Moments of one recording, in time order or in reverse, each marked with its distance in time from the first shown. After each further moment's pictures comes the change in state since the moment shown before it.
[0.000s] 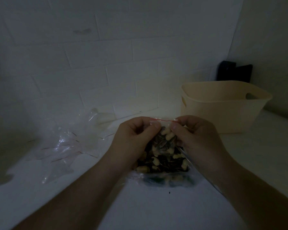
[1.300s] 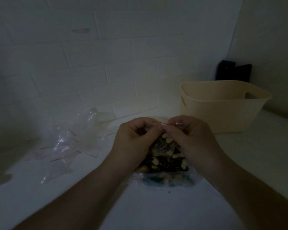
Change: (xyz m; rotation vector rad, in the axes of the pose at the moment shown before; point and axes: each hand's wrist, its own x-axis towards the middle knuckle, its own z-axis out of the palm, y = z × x) left_hand -0.009 0.010 0.009 -0.014 0.041 0.035; right_hand -0.006 -0.009 0.006 -0.039 -0.070 -0.017
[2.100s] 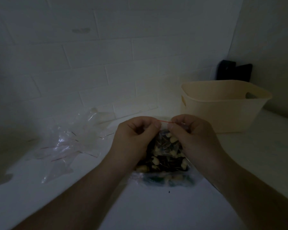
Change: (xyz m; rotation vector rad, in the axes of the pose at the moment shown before) left_hand 0.001 0.000 -0.002 0.021 0.015 -0.040; right_hand 0.001 -0.003 -0.003 -0.044 0.039 -0.014
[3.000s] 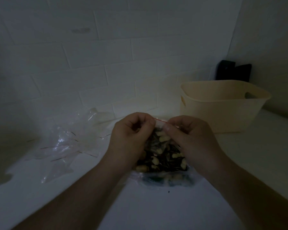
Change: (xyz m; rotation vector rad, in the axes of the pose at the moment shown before) left_hand 0.005 -0.007 -0.005 0.048 0.039 0.131; right_hand -0.002 0.002 0.002 0.031 -0.003 0.028
